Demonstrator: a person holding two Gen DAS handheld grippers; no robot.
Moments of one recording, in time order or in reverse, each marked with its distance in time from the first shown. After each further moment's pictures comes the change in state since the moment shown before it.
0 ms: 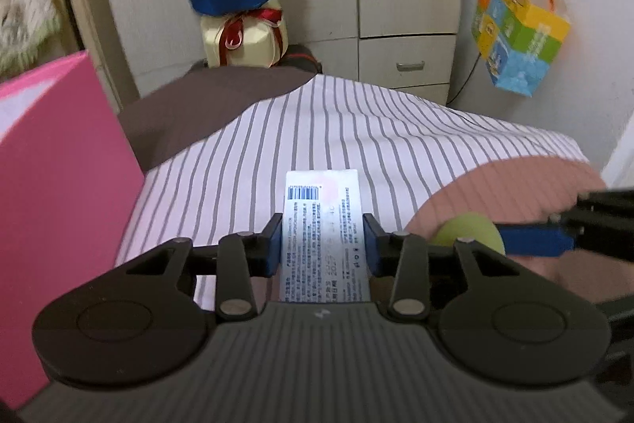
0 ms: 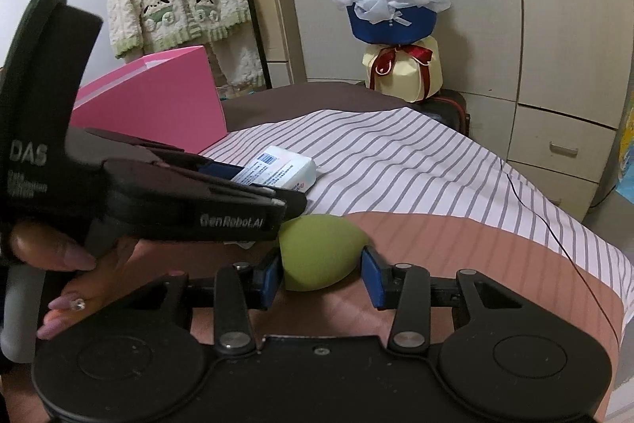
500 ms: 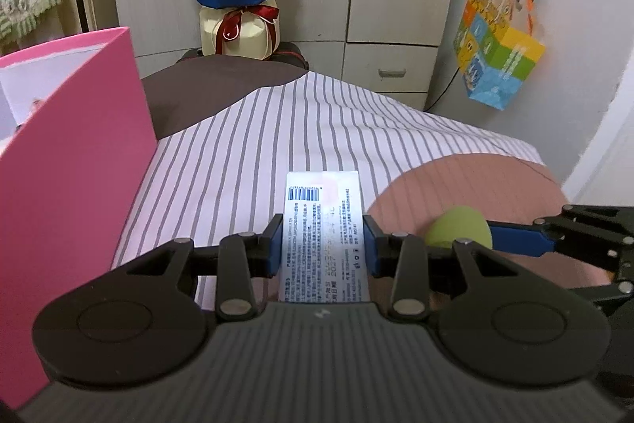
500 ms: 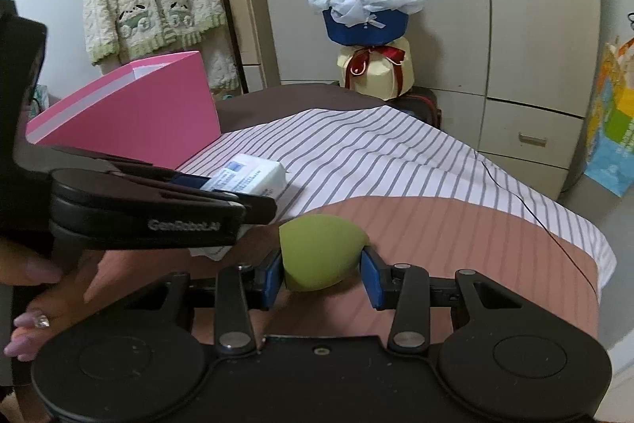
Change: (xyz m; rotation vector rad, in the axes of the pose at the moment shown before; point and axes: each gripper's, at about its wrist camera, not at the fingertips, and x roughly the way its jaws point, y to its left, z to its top) left arm -0.046 0.017 -0.018 -0.096 -0.001 -0.102; right arm -0.028 0.027 -0.008 0.047 -0.002 -0.102
